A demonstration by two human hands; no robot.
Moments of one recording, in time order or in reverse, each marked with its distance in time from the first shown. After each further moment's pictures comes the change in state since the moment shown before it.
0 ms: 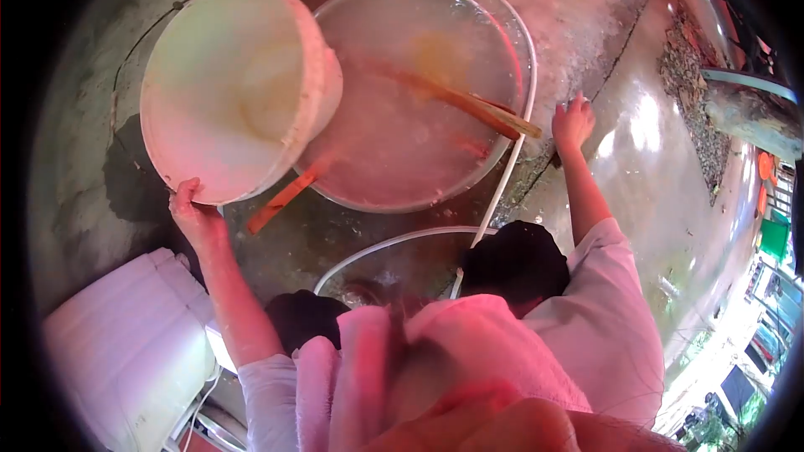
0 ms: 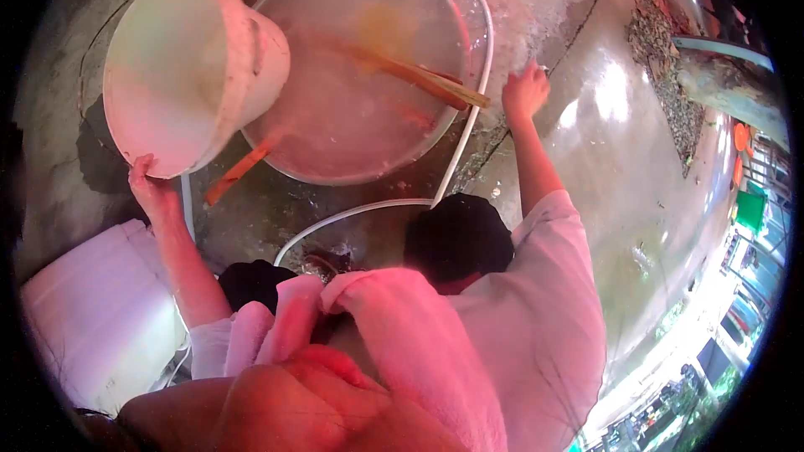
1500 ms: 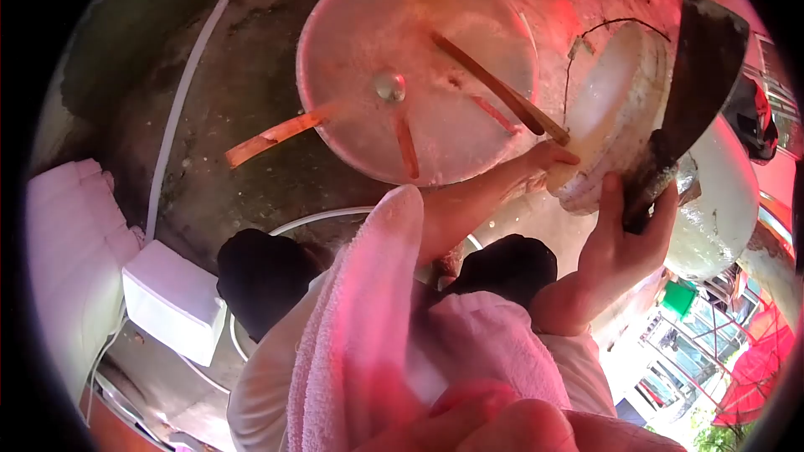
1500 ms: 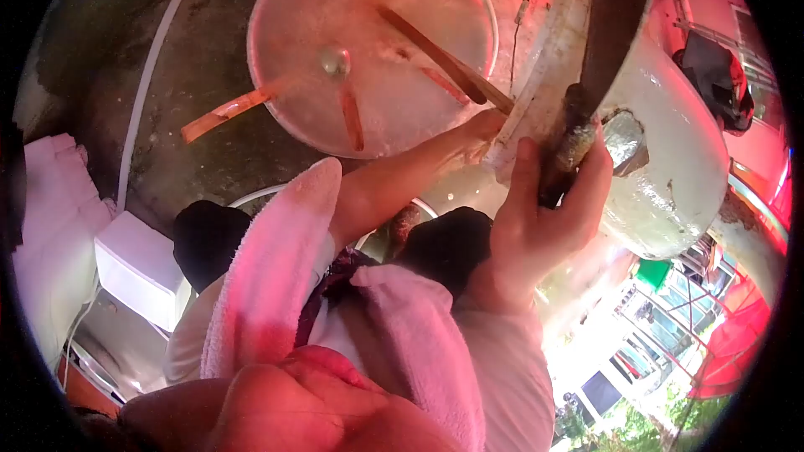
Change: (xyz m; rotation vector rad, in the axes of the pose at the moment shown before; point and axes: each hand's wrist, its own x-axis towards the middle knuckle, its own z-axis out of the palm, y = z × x) left_hand -0.237 -0.139 0.218 -0.872 -0.698 -1.338; right_hand -0.083 -0.250 -0.384 0.602 0.036 -0.277
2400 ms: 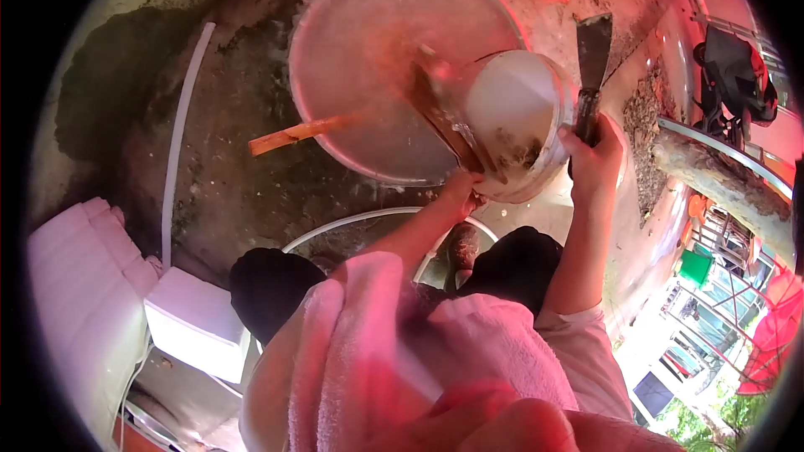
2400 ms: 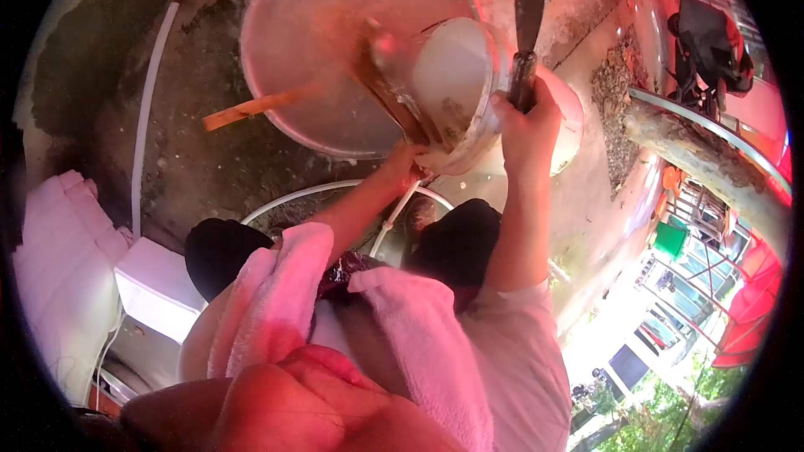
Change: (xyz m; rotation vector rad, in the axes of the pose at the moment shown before) left_hand -0.003 -0.006 -0.080 0.217 0.358 -0.019; right_hand 0.022 0.099 0.055 0.199 -0.383 0.374
